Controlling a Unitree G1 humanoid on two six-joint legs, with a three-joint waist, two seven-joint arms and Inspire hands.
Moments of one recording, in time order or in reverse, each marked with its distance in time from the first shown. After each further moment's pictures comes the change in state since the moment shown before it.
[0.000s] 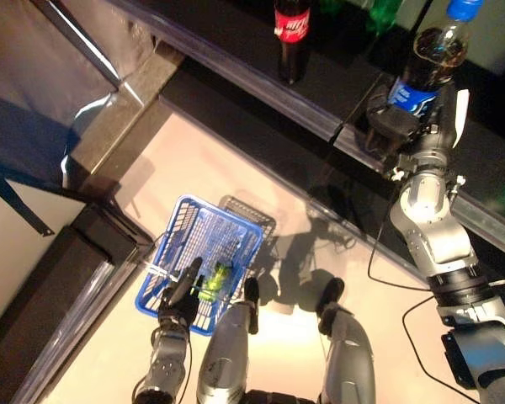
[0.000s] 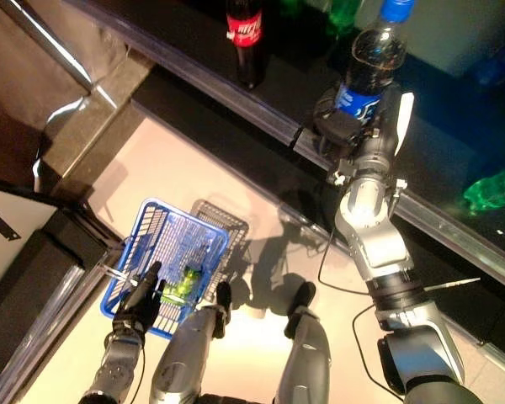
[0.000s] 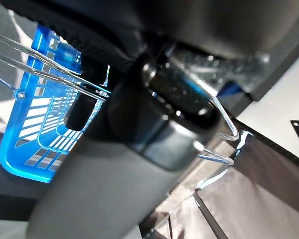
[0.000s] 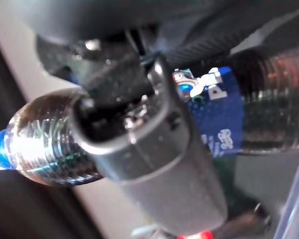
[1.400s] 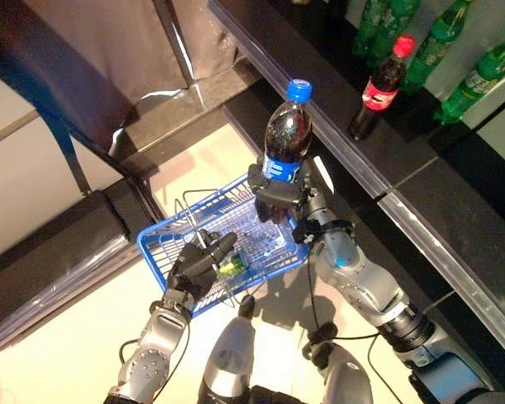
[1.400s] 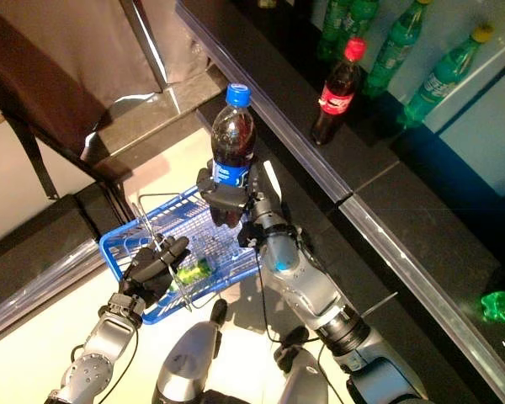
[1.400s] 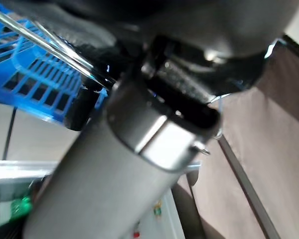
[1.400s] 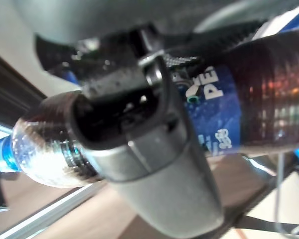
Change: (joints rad) left arm 0.041 0.214 -0.168 -0.547 0.099 0.208 -0.049; right arm 0.127 0.227 0.379 -0.115 0.207 0.089 0.013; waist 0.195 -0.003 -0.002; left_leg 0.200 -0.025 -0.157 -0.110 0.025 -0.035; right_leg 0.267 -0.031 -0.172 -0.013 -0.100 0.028
